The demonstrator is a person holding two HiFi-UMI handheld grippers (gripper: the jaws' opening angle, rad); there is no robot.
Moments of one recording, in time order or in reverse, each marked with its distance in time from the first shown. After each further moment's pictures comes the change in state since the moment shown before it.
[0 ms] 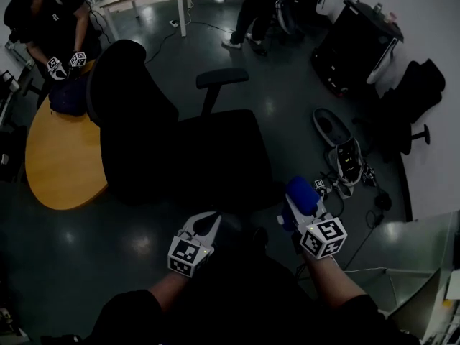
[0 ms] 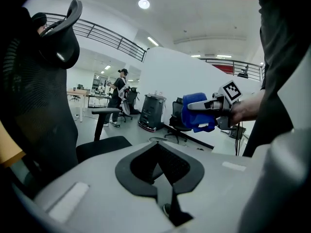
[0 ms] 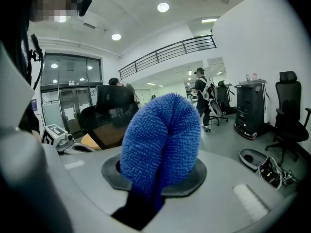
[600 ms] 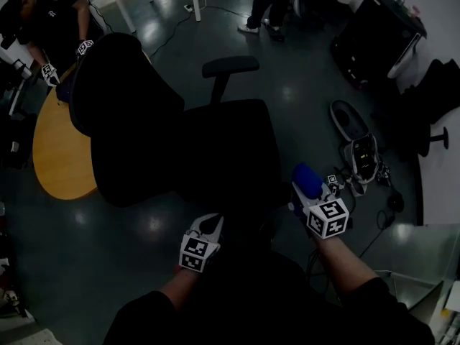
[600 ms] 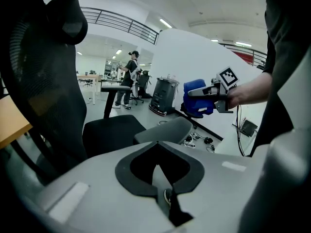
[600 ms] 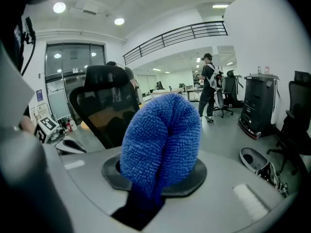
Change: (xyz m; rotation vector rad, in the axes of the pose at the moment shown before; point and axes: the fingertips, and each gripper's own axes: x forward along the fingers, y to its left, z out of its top) left arm 0.039 0.011 -0.074 -0.084 0.191 0.137; right arm 0.060 -0.076 -0.043 -0.083 0.186 0.054
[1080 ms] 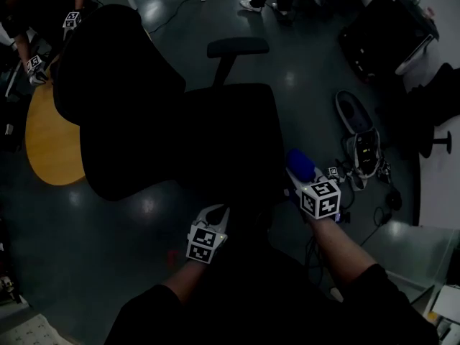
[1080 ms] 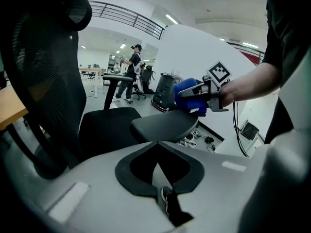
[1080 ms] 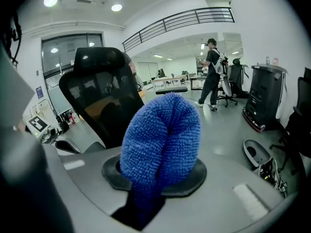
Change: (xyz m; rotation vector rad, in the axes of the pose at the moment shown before) left arm 0.033 -0.004 -0.027 -0.054 0.048 0.016; right arm 0.065 -0.008 -0.034 0.006 0.151 0.033
